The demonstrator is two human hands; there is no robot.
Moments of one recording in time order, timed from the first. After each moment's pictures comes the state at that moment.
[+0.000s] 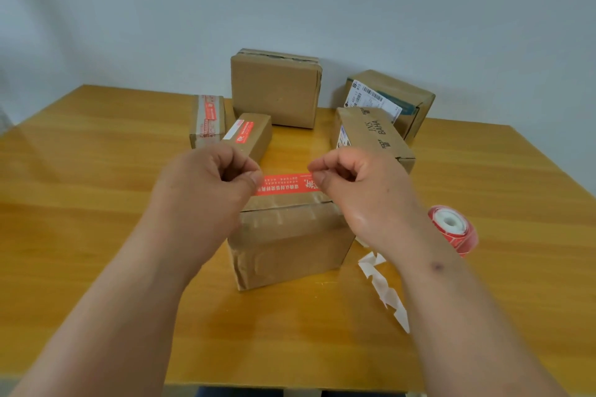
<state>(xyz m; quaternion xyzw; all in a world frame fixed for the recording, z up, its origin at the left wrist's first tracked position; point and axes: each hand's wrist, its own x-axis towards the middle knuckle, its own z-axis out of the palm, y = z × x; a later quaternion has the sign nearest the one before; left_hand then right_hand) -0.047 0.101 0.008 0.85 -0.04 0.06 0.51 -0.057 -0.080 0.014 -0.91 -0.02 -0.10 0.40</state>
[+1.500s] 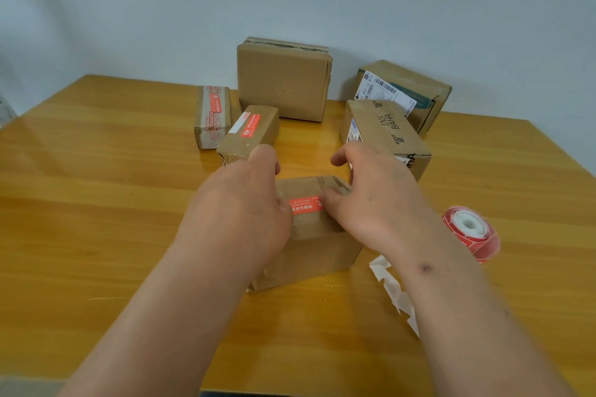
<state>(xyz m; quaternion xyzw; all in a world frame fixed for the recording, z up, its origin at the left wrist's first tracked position) -0.040 0.075 -0.001 0.96 -0.06 0.10 0.25 -0.035 -0.080 -0.005 -0.97 0.00 -0.11 0.21</state>
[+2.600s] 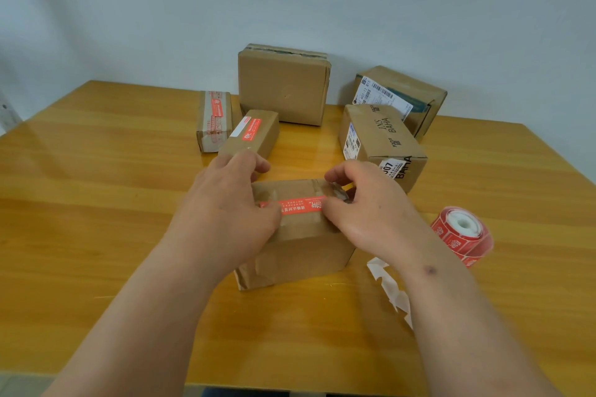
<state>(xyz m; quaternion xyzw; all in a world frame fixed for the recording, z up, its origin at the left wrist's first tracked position) -0.037 0.095 -0.009 0.95 -0.06 0.07 0.31 -0.041 -0.087 -0.016 -0.95 -0.01 -0.06 0.31</state>
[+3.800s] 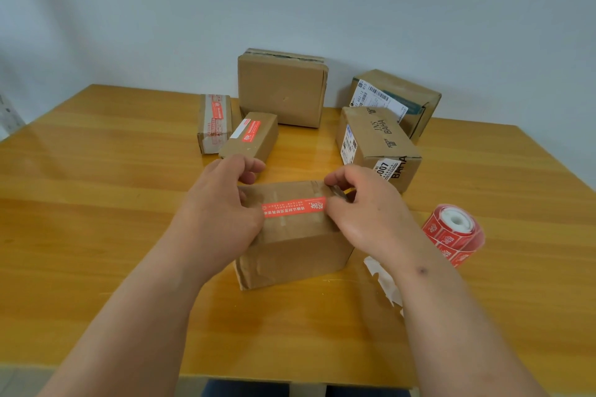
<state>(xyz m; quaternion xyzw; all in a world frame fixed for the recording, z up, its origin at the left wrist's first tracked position) -0.042 0.105 -0.019 0.90 -0.07 0.07 0.42 -0.045 -0.088 -0.023 -0.94 0.01 -0.07 0.33</state>
